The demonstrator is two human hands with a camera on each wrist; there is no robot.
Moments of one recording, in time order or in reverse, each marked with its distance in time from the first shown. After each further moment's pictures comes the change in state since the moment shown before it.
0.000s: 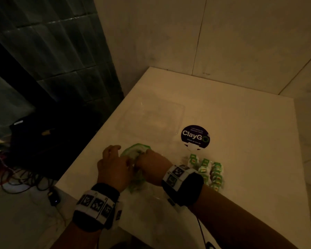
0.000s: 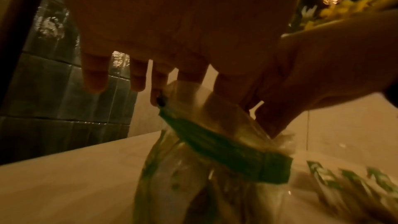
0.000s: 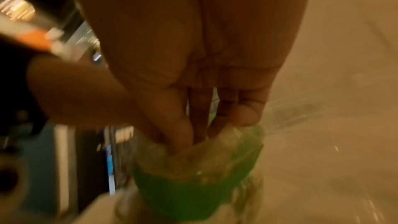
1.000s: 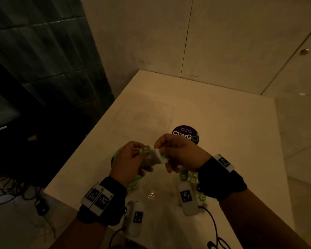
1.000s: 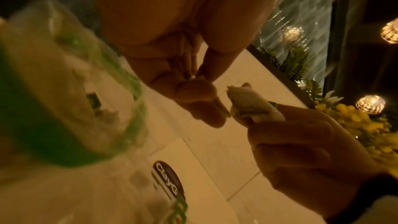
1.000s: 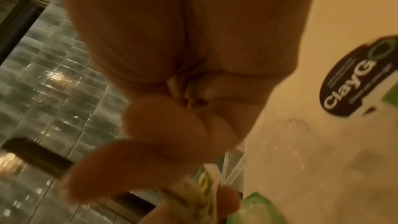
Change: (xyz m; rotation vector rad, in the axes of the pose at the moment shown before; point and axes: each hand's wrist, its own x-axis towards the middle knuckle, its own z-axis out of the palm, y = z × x) left_hand -0.007 0.058 -0.022 -1.330 -0.191 -0.034; right_hand -0.087 0.042 -0.053 1.237 0.197 0.152
